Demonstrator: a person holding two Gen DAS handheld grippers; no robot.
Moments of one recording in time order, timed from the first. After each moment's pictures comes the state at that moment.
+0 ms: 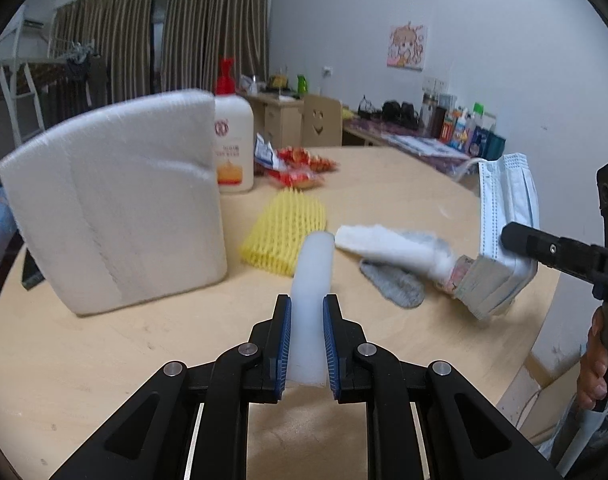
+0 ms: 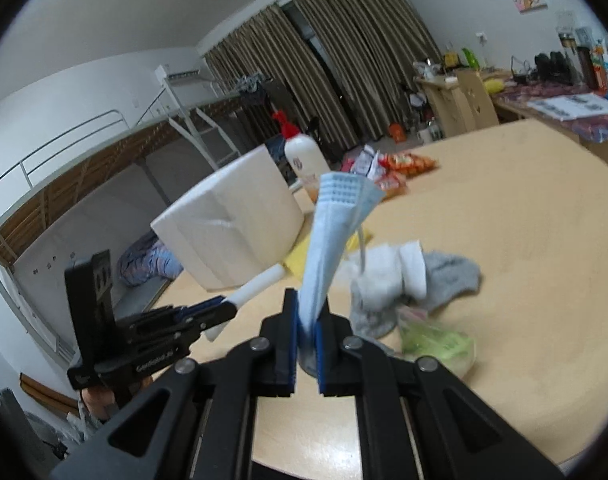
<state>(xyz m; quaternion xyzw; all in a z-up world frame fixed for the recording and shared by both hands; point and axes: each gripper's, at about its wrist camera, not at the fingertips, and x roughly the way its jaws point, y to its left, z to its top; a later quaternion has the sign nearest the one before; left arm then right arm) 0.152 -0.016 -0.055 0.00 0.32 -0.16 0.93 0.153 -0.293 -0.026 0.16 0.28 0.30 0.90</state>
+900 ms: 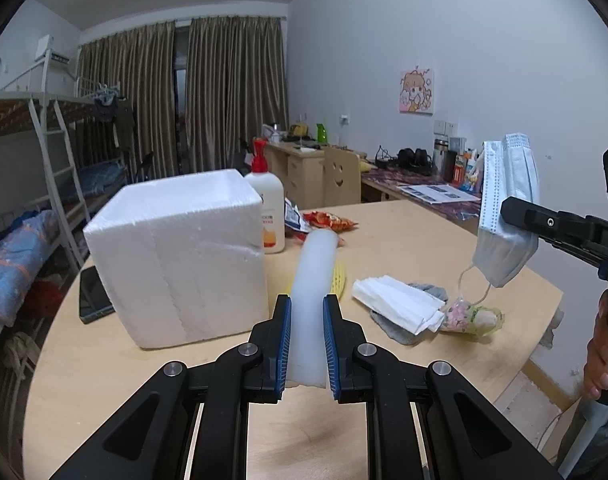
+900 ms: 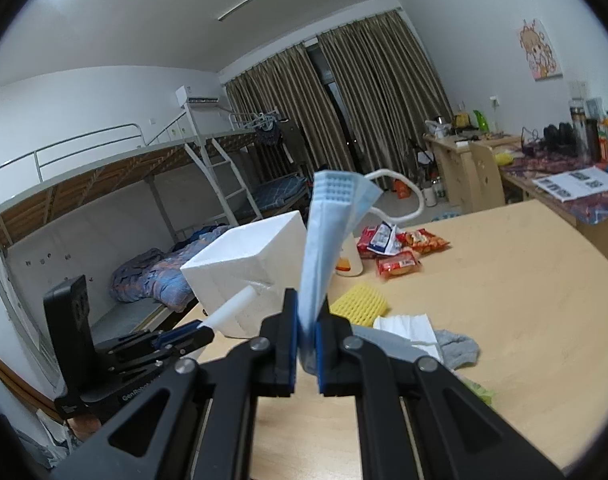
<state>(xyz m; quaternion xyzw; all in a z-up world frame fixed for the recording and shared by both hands) 0.100 0.004 0.002 0.02 0.23 -0.12 0.97 0.126 -0.277 0.027 0.12 0.18 0.30 0.93</state>
